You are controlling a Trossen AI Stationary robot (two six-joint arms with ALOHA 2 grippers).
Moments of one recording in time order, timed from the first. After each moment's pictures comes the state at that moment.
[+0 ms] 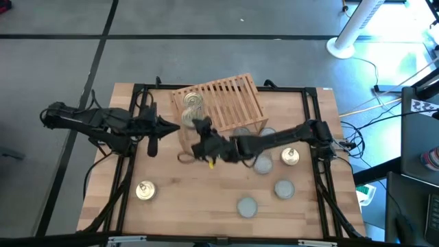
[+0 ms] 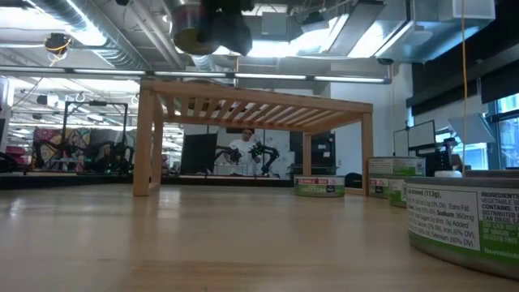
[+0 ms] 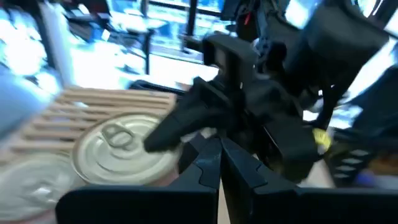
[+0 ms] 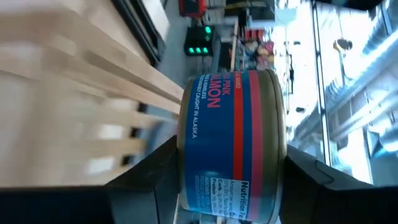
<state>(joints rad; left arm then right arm) -0.22 0.75 0.89 -0.36 -0.41 -0.24 0.17 2.05 1.77 -0.05 0.92 -1.22</state>
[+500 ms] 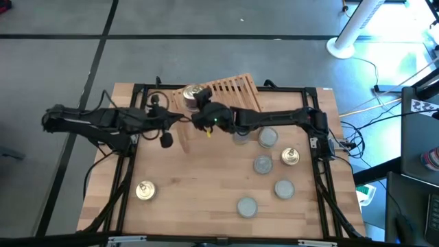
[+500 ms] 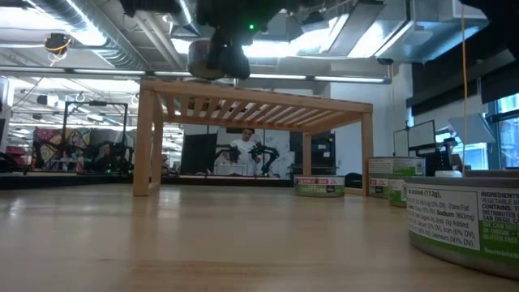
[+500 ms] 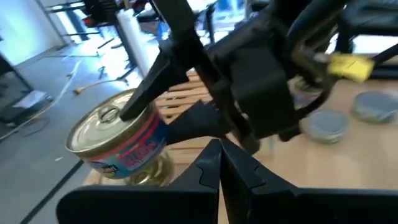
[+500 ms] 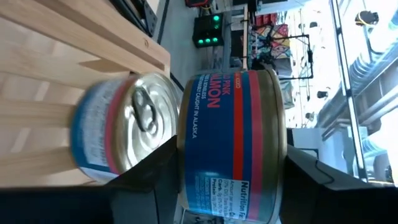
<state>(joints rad) -0.10 0.85 0.89 -0.42 -0.56 -0.01 -0.05 2.04 1.78 -0.06 0.69 -1.19</state>
